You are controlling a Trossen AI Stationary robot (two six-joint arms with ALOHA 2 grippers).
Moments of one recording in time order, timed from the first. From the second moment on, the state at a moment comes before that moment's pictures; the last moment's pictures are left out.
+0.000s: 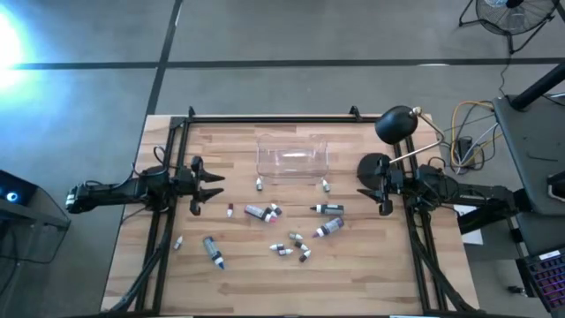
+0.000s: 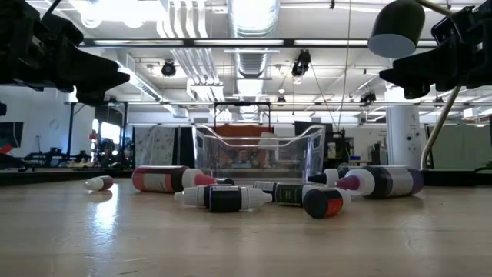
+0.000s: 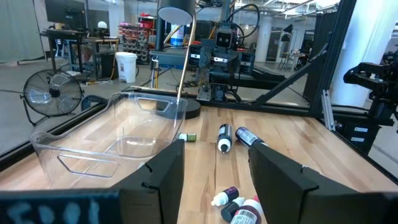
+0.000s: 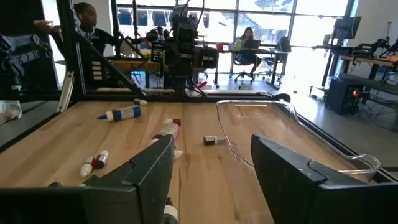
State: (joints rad) left arm 0.07 0.06 0.01 -0.01 -0.01 -0.09; right arm -0.10 0.01 0.01 0.02 -0.05 0.00
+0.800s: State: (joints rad) left arm 0.07 0.06 0.01 0.02 -0.01 -0.09; right arm -0.10 0.01 0.01 0.05 0.03 0.17
